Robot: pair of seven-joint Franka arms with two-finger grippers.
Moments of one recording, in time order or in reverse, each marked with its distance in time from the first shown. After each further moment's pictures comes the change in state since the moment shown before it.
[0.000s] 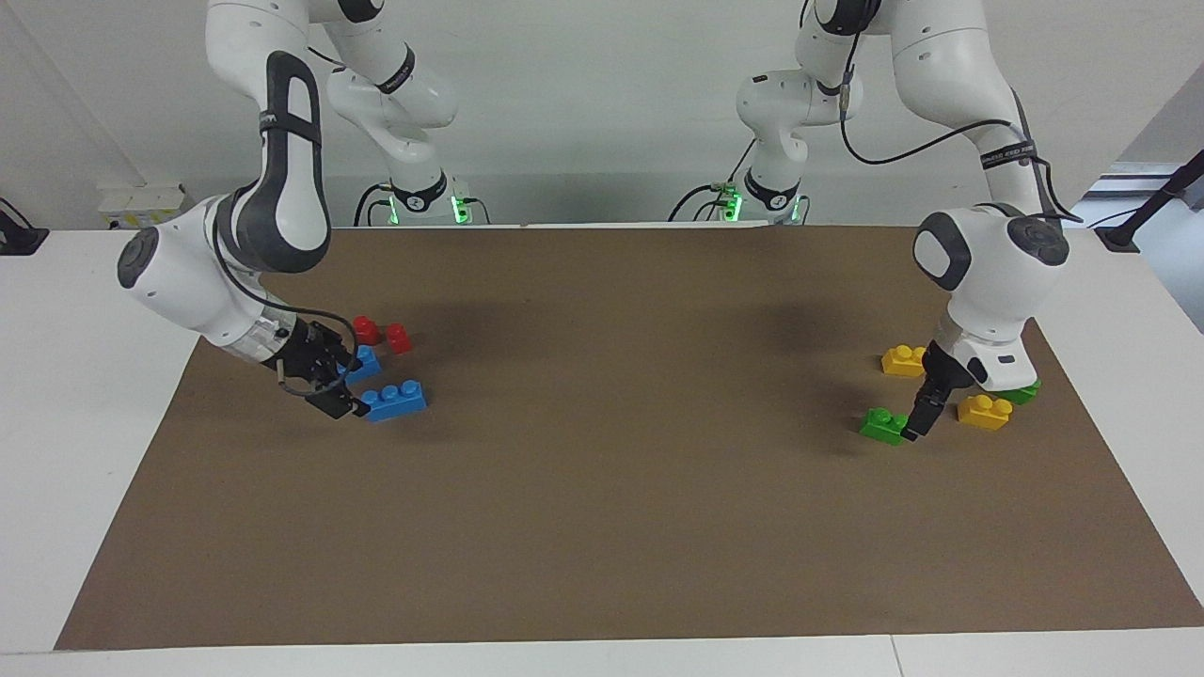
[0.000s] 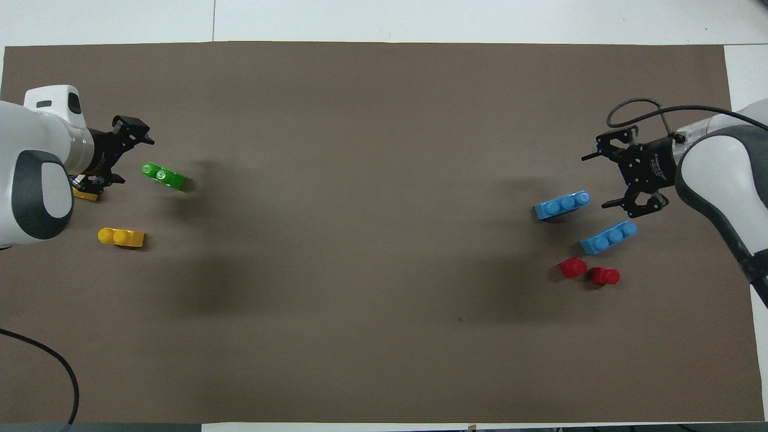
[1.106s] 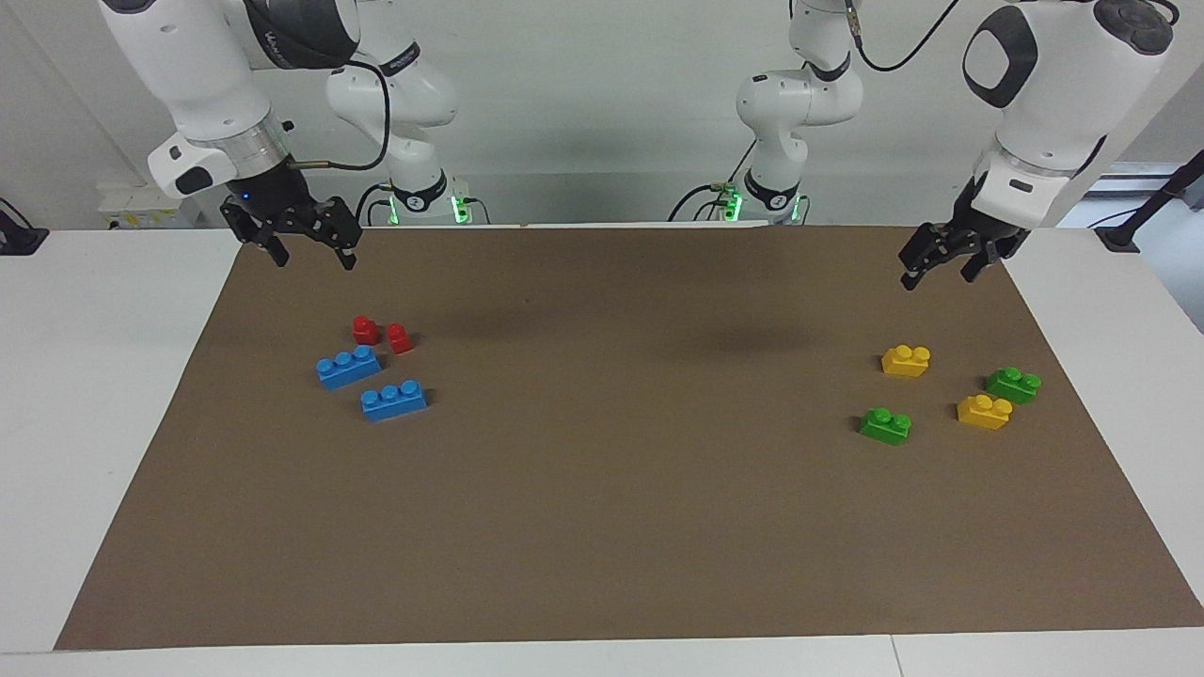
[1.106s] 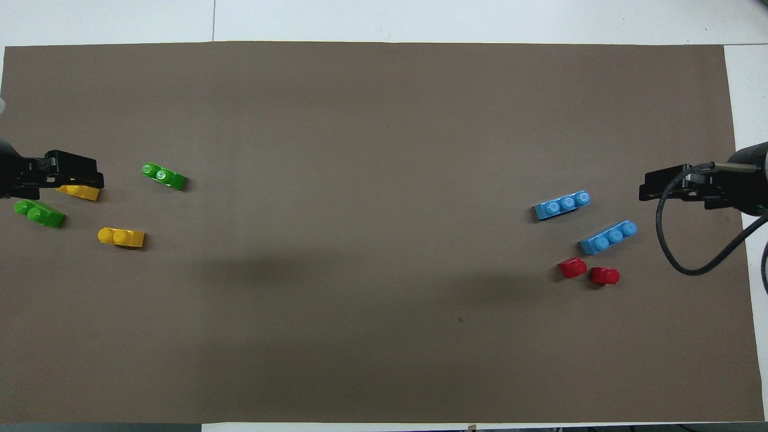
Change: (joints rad) left arm -0.014 -0.289 -0.035 0.171 0.032 -0.581 0.659; right arm 0.052 -0.289 0.041 0.105 -0.316 -0.279 -0.716
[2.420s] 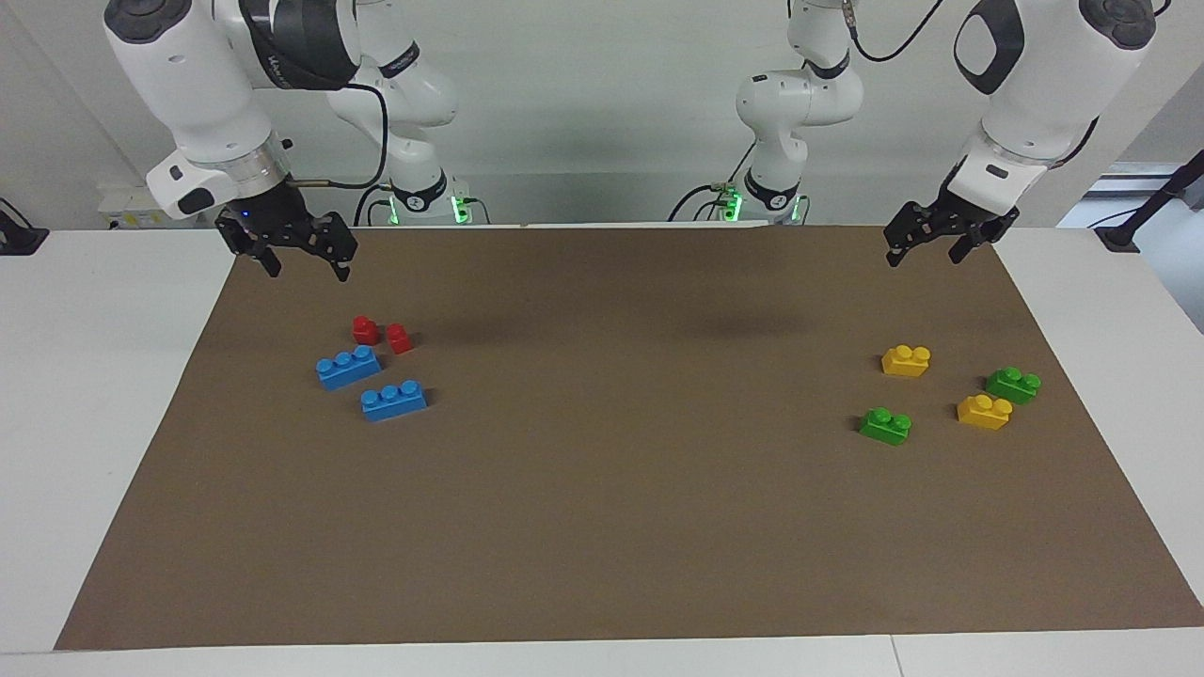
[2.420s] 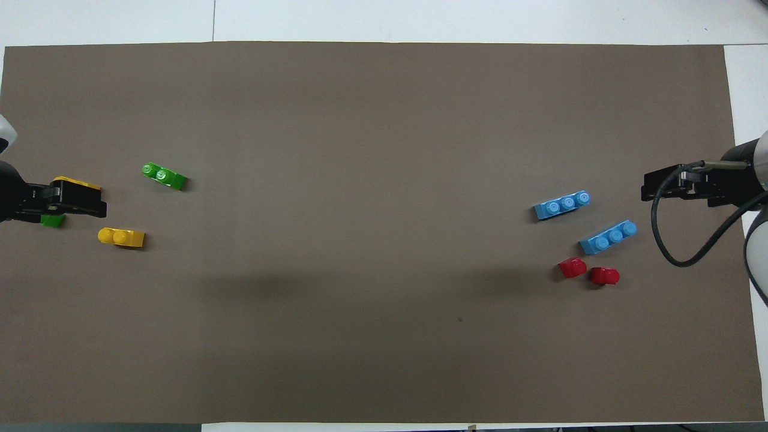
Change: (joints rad) left arm -0.001 -0.035 -0.004 -0.040 0.005 -0.066 0.042; right arm 0.000 0.021 0.000 0.010 -0.051 -0.012 -0.018
